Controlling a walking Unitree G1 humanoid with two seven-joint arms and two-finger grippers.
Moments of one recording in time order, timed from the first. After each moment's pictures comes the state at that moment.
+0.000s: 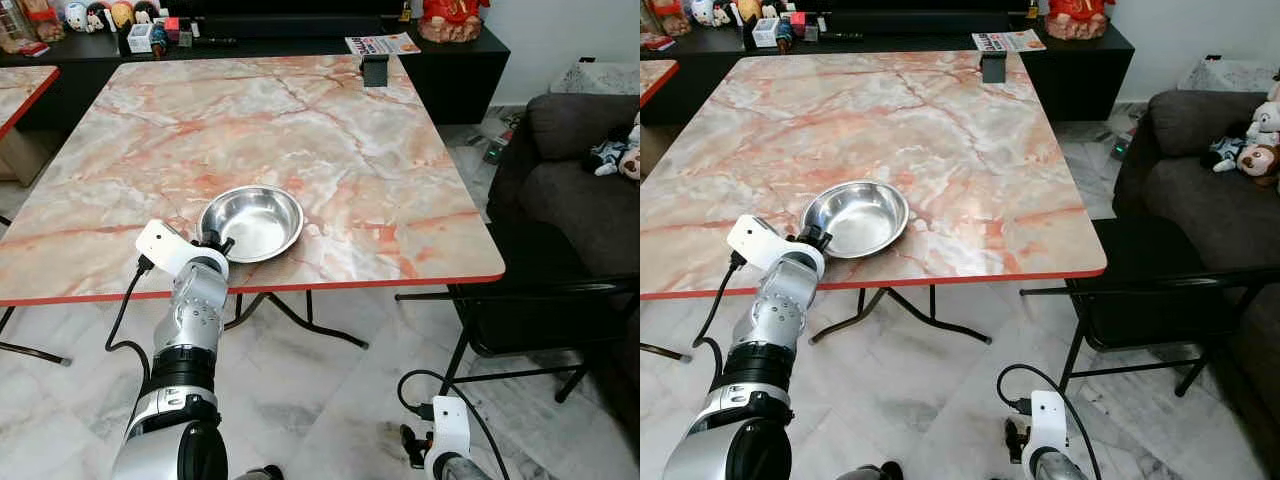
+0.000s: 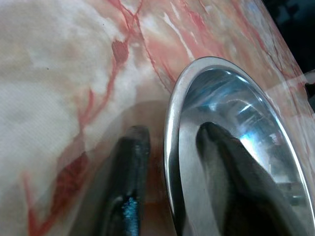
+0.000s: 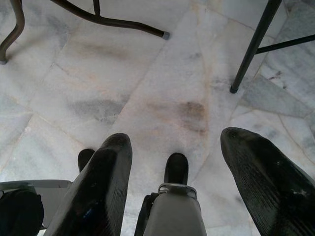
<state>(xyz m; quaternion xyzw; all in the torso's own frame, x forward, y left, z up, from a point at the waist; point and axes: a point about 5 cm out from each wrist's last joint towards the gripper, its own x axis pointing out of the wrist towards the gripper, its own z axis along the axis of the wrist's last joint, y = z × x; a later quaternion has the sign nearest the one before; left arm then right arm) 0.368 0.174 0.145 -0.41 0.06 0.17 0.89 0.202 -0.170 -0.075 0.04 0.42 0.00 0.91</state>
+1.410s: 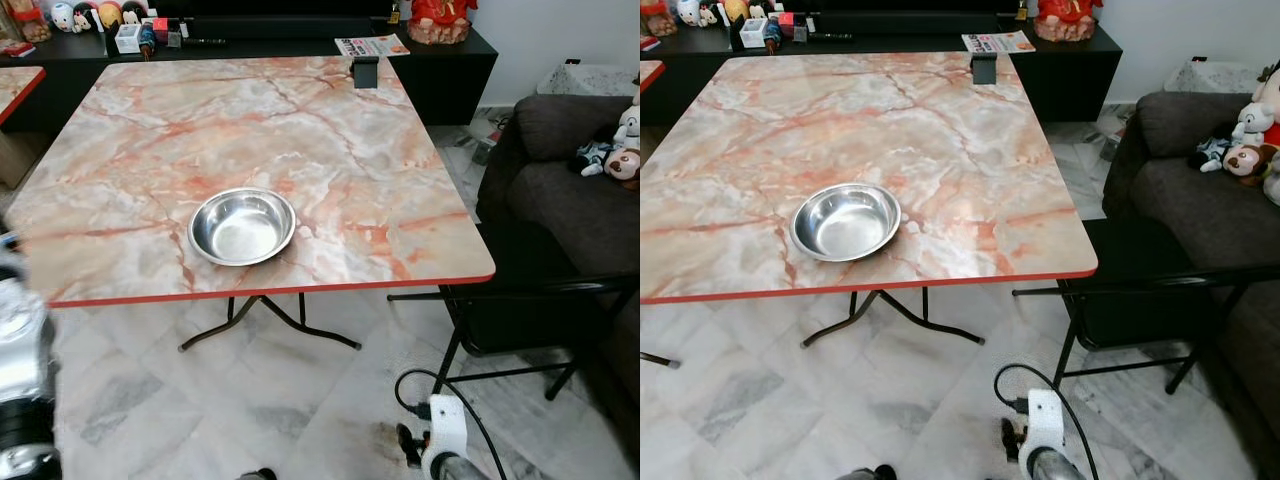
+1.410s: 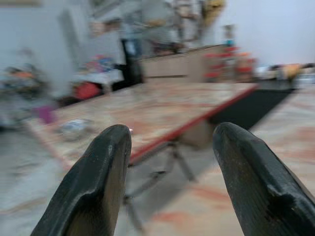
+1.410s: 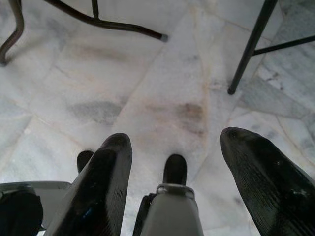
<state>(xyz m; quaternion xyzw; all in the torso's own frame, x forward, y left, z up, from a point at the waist) 0.274 0.362 0.201 0.12 -0.14 0.44 0.88 0.202 -0.167 -0.075 0.04 0.42 0.00 0.91</state>
